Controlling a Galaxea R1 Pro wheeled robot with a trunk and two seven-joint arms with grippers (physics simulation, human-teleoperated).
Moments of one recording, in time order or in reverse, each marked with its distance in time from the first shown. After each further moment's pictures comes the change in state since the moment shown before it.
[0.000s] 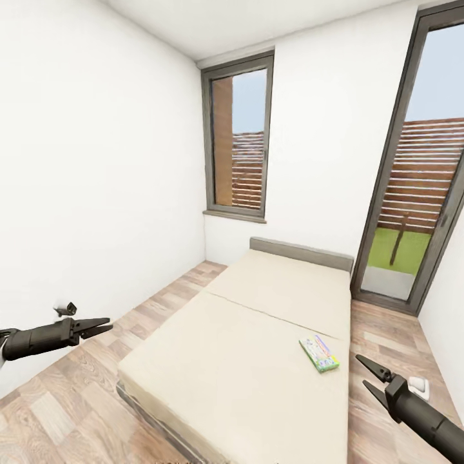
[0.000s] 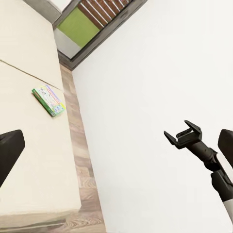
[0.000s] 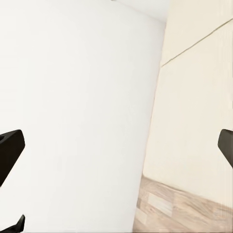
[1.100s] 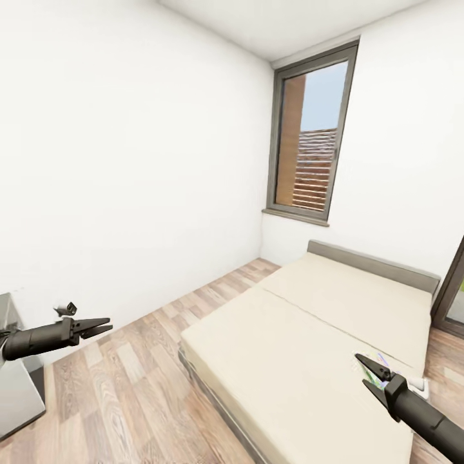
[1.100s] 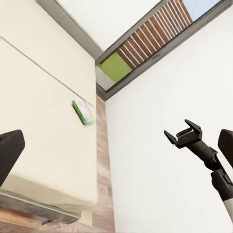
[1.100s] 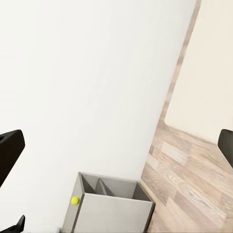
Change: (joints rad) left arm 0.000 0.000 -0.001 0.000 0.000 -0.001 0.000; right arm -0.005 0.000 0.002 0.000 0.000 0.000 -0.002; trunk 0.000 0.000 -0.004
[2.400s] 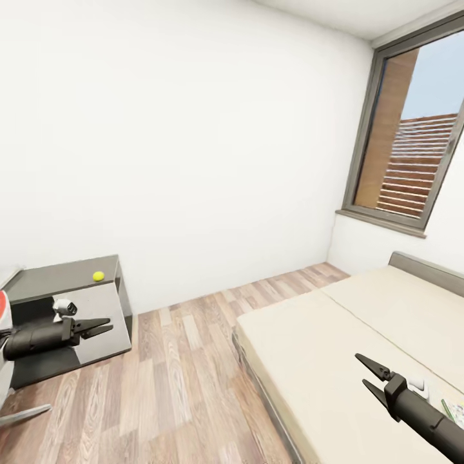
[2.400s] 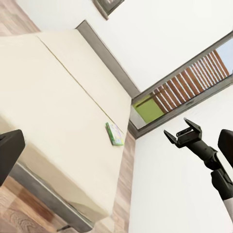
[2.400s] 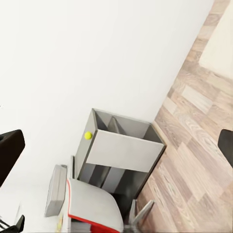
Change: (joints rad) left arm 0.000 -0.001 -0.002 0.000 0.000 -0.002 0.000; right arm -0.002 0.000 0.000 0.000 0.001 0.002 -0.003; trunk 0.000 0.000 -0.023
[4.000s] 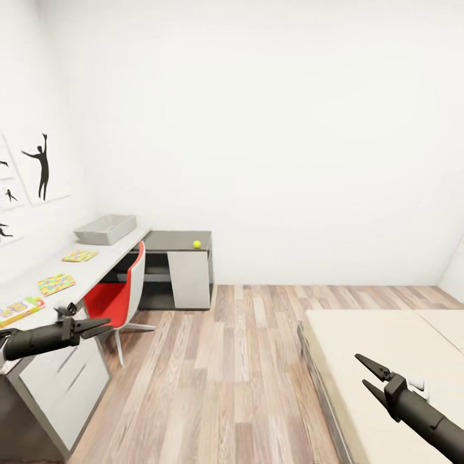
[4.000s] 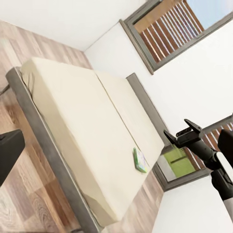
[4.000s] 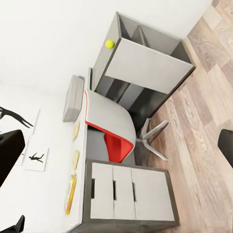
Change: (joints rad) left arm 0.000 0.000 0.000 0.000 -0.001 0.000 0.000; right arm 0.000 0.000 0.000 0.003 0.000 0.000 0.001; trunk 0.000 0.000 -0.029
